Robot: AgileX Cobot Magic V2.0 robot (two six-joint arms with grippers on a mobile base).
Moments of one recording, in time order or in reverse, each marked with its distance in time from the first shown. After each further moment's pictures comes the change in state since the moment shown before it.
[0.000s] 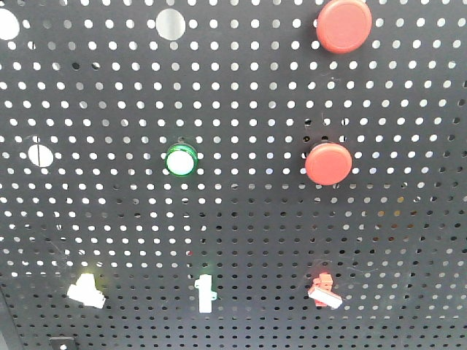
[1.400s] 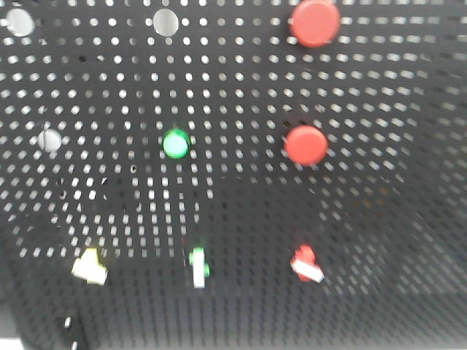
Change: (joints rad) left arm 0.000 -0.002 0.171 -0.031 0.316 0.015; right arm 0.000 -0.024 0.181 -0.055 0.386 -0.110
